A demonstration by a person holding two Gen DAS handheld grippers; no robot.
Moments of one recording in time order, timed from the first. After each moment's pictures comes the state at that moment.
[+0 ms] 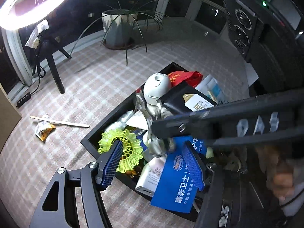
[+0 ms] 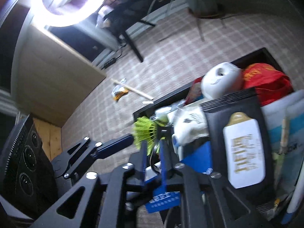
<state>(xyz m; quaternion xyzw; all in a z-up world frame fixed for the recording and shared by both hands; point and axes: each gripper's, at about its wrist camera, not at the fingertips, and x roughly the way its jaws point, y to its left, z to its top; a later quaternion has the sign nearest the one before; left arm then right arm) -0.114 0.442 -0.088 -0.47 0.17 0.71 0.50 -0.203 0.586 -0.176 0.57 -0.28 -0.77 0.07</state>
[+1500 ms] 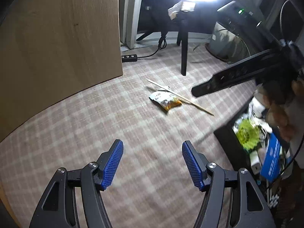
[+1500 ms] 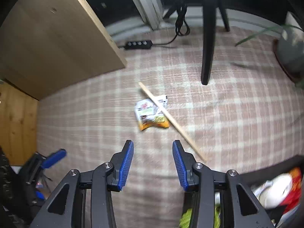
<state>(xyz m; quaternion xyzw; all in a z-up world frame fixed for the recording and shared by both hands) -0.286 0.231 -0.124 -0.52 0.09 0.79 0.32 -0.392 0.423 -0.214 0.67 -0.06 -0.73 0.12</state>
